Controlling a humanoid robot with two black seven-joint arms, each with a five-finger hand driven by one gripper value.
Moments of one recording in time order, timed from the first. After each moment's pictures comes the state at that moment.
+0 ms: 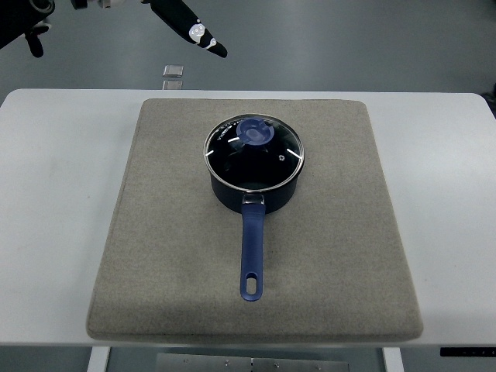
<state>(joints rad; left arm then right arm) -1.46 0.54 -0.26 -0.90 1.07 -0.46 -0.46 0.02 0.00 -0.04 0.19 0.01 -0.01 0.06</state>
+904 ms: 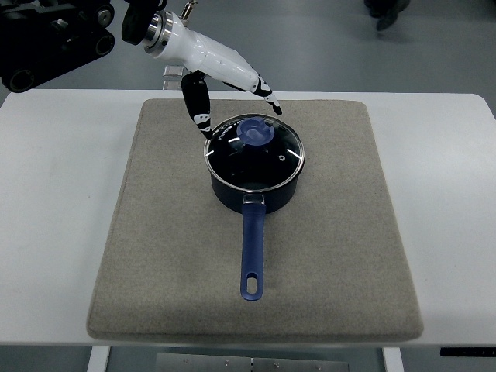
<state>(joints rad) -1.67 0.43 0.10 -0.98 1.54 -0.49 -0.61 0.02 0.00 -0.04 0.19 0.01 -0.01 0.06</state>
